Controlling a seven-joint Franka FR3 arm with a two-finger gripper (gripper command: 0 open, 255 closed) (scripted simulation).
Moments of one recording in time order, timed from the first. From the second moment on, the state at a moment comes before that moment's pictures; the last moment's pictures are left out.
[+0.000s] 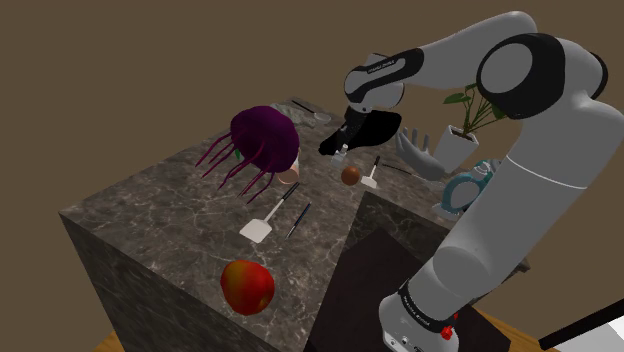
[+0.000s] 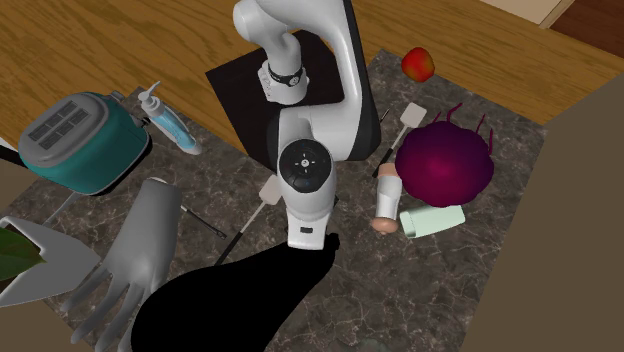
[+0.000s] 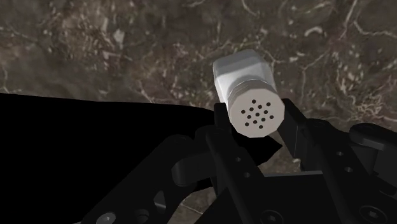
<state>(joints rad) -0.11 0.12 -0.29 -2.10 0.08 2.25 -0.59</state>
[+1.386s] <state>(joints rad) -0.10 0.02 -0.29 -1.95 0.04 2.01 -0.56</state>
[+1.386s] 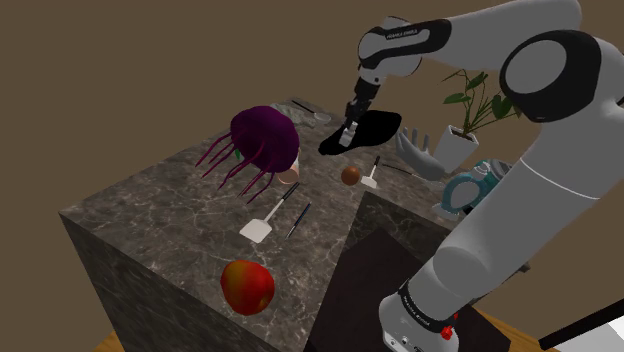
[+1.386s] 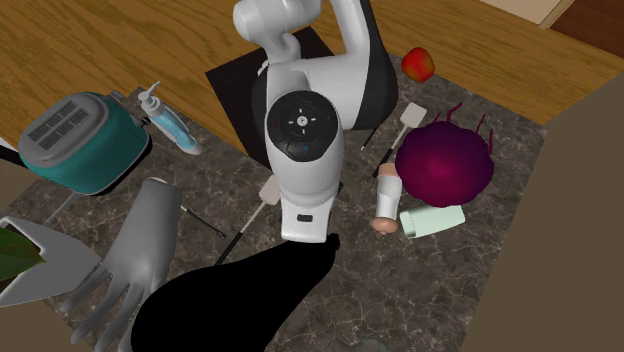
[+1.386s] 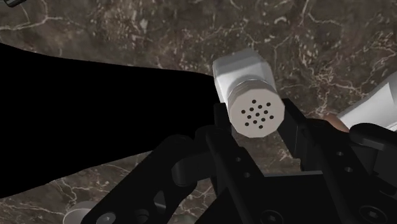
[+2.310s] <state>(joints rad) -0.09 -0.04 -0.28 -1.86 0.02 1.86 -0.52</state>
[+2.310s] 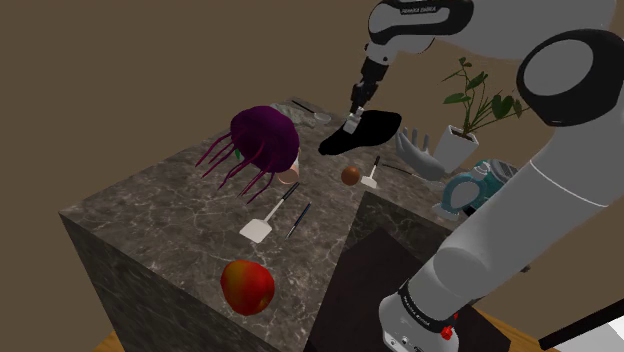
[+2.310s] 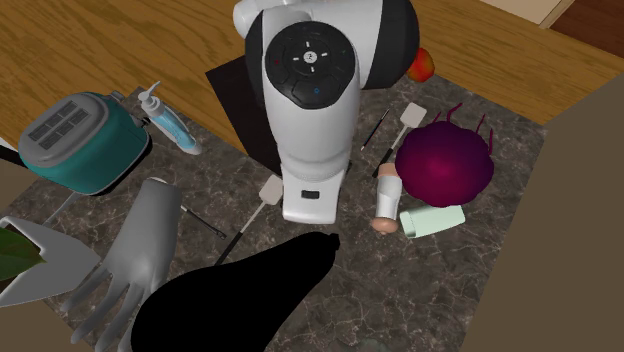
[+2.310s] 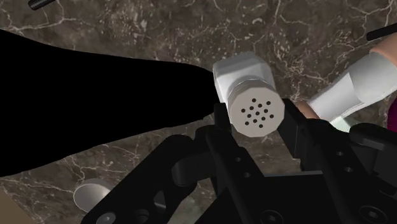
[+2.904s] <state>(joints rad) -0.03 -0.31 -0.17 -2.14 -0.03 1.87 -0.33</state>
